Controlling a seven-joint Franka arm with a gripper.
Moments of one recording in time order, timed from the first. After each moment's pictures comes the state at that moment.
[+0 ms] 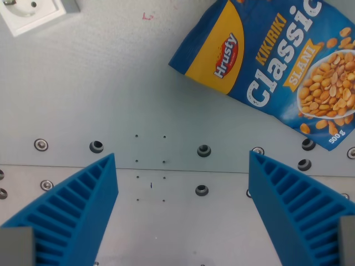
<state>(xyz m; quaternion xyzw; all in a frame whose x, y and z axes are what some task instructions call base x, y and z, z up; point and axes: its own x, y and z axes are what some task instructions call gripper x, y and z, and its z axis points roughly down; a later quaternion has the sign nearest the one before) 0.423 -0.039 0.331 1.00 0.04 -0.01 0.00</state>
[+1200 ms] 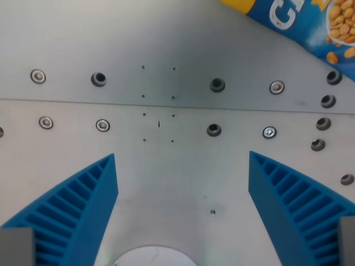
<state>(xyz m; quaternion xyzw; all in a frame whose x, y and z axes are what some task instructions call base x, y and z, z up) 0.352 -0.032 0.320 1.00 0.04 -0.05 -0.01</state>
